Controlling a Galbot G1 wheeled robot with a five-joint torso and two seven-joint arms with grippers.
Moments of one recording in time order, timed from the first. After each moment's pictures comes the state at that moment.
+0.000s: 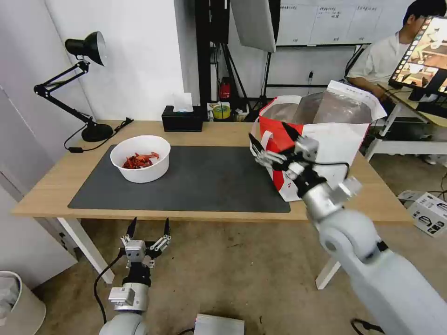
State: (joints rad) left arm 1.59 -1.42 -0.51 -1.94 -0.11 -0.31 -0.06; right arm -1.12 0.92 0.27 2.20 0.54 -0.02 0.13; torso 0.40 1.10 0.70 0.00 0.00
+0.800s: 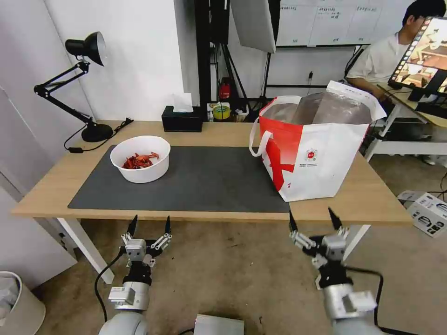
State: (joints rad) left arm 1.59 -1.41 -0.50 -1.95 -0.12 -0.33 -0.06; right arm -1.72 1.22 0.38 2.11 0.07 0.29 0.28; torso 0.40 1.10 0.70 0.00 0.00
